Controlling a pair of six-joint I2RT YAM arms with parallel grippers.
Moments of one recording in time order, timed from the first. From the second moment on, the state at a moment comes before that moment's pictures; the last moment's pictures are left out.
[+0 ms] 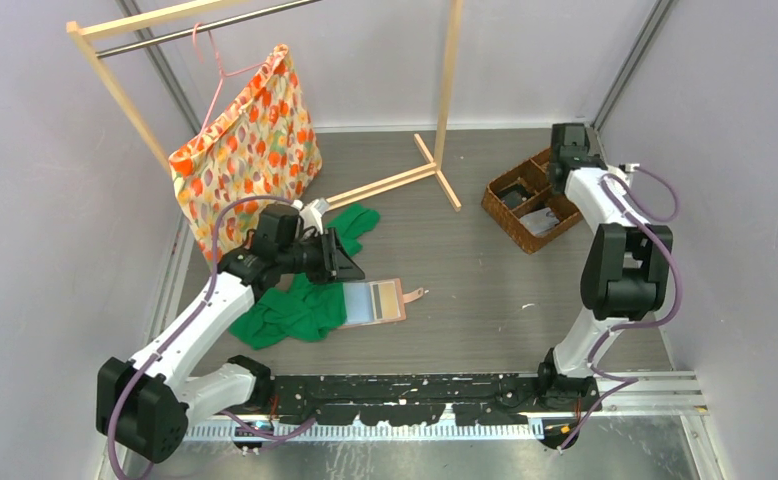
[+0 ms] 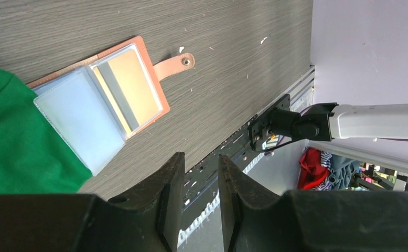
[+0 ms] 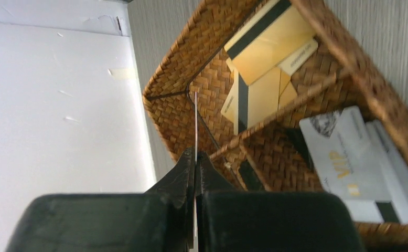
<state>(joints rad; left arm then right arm) -0.41 1.05 0.80 -0.46 0.57 -0.66 -0.07 1.77 1.37 -0.43 0.59 1.59</state>
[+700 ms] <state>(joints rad) -0.41 1.06 0.80 -0.46 0.58 -0.66 -0.01 1.98 1.48 -0.54 0.79 2.09</state>
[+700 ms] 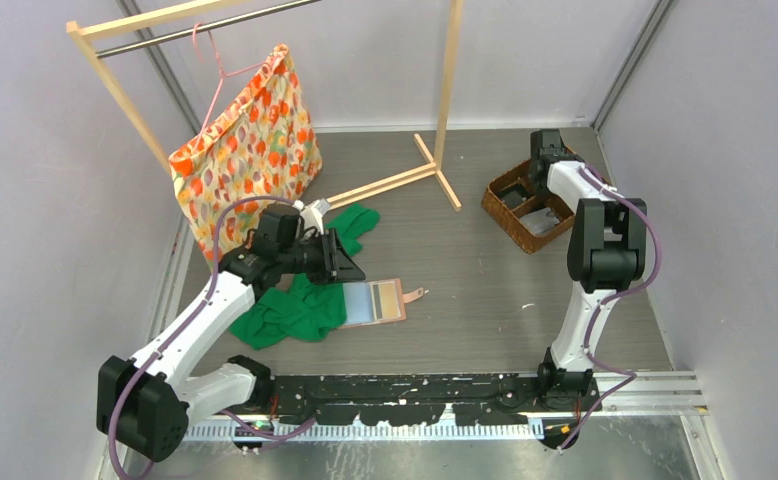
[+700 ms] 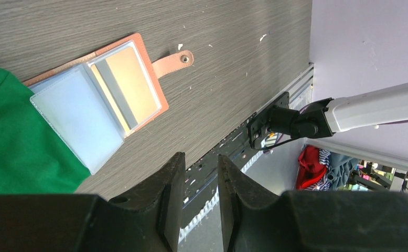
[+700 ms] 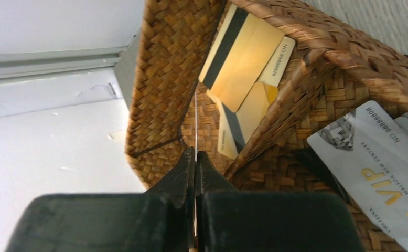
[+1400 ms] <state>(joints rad) -0.41 1.10 0.81 -0.45 0.60 -0.68 -0.05 1.73 1.17 -0.26 0.72 2.02</state>
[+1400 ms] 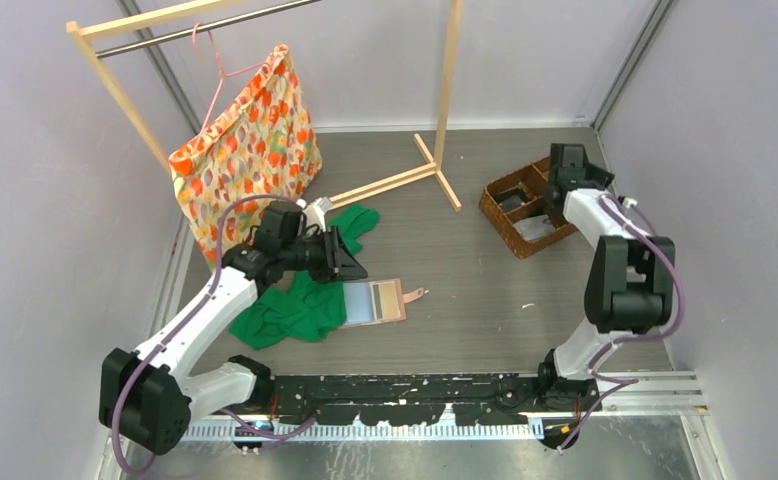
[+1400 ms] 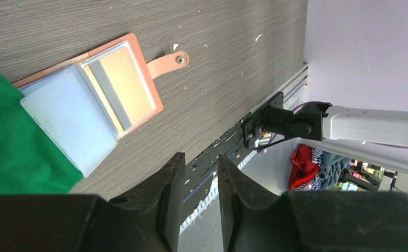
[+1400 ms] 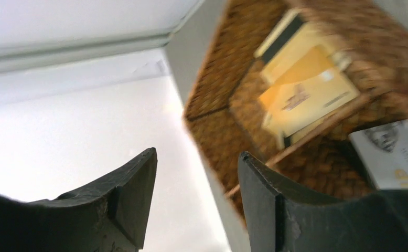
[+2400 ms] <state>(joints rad) -0.47 1.39 0.65 -0.28 0.43 -0.81 0.68 1.51 0.69 0.10 -0.36 1.02</state>
